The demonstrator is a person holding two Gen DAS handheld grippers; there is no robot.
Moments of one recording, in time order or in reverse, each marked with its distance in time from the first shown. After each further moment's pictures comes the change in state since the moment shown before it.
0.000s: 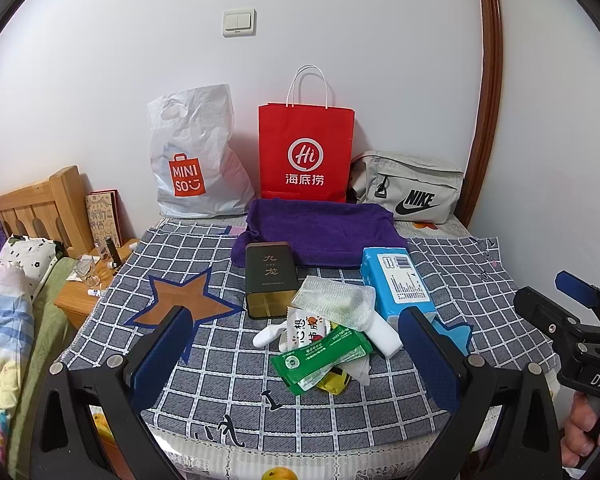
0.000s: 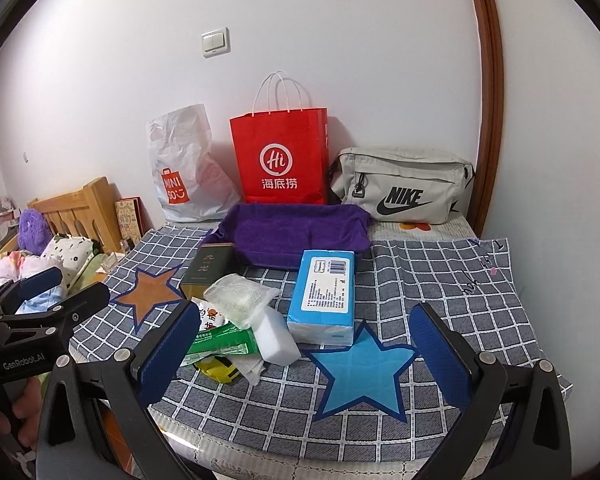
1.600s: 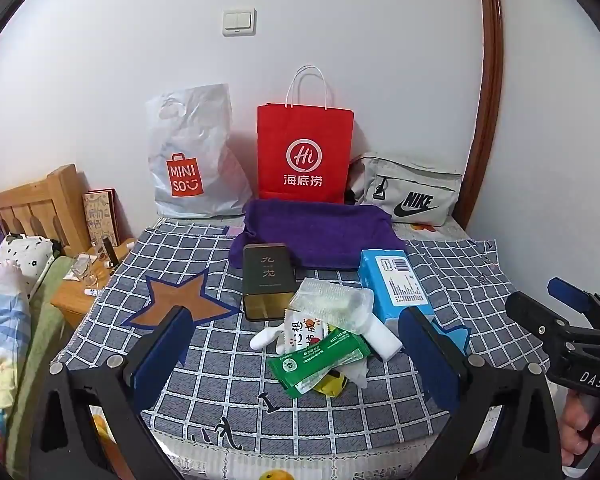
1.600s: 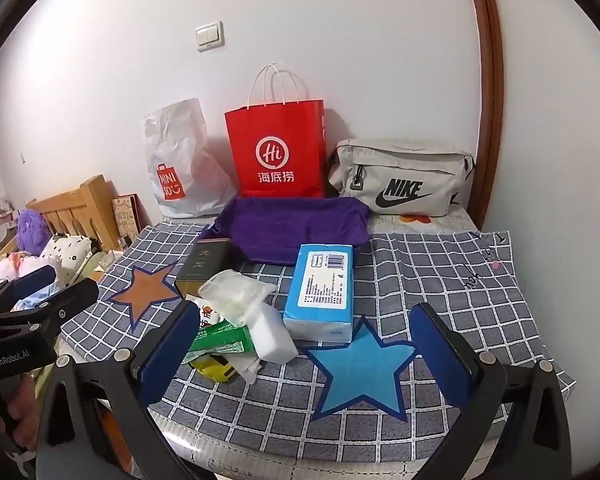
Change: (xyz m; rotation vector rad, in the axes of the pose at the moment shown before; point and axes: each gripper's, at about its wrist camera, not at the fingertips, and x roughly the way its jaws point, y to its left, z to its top) left arm 0.006 -0.006 -0.004 -0.002 0.001 -0.004; right arm 0.011 -0.004 -0.004 0.013 0.021 -0.001
